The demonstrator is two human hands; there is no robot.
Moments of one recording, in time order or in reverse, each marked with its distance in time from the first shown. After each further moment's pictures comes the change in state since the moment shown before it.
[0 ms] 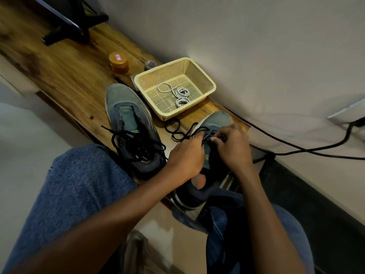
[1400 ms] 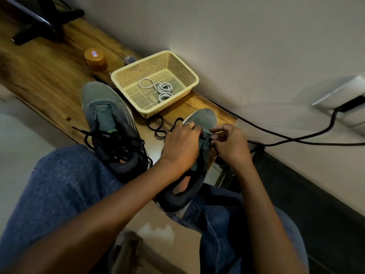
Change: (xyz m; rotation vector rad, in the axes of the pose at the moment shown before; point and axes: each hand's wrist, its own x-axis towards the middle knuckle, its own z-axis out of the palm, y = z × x) left_hand 0.023 0.018 0.020 0.336 0.150 0.213; right_hand 0.003 0.038 -0.009 0.447 -0.058 0.170
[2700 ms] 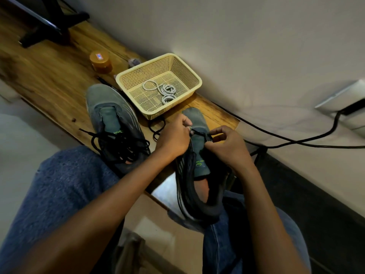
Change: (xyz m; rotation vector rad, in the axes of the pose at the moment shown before) left_hand 0.016 -0.024 -0.007 -0.612 -0.006 -0.365; right_hand -0.009 -0.014 0.001 -0.039 -0.084 0.050
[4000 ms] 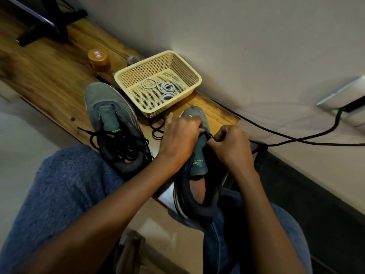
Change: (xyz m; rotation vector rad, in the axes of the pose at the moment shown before) left_hand -0.008 0.004 0.011 0.499 0.246 0.507; right_hand -0.008 -0.002 0.003 -0.274 0.203 -0.133
